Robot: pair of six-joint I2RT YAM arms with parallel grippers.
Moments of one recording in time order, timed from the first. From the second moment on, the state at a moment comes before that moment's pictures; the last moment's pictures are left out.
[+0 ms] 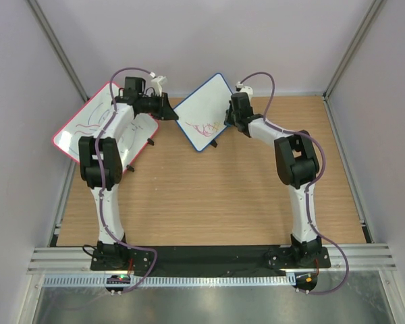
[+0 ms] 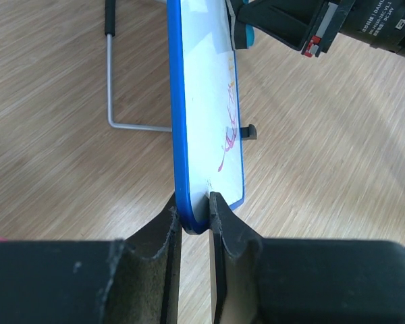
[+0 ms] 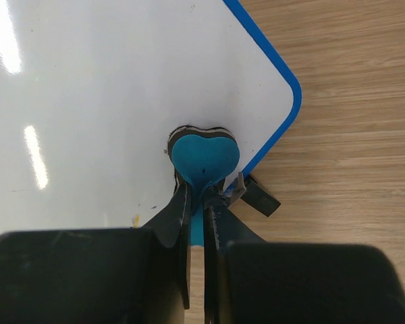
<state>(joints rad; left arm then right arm) -0.11 2.16 1.88 -0.49 0.85 0.07 0.38 2.23 1.67 0.00 0.20 0.41</state>
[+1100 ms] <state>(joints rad) -0.11 2.17 1.89 -0.51 0.82 0.07 0.56 2.13 1.56 0.12 0.21 0.41</state>
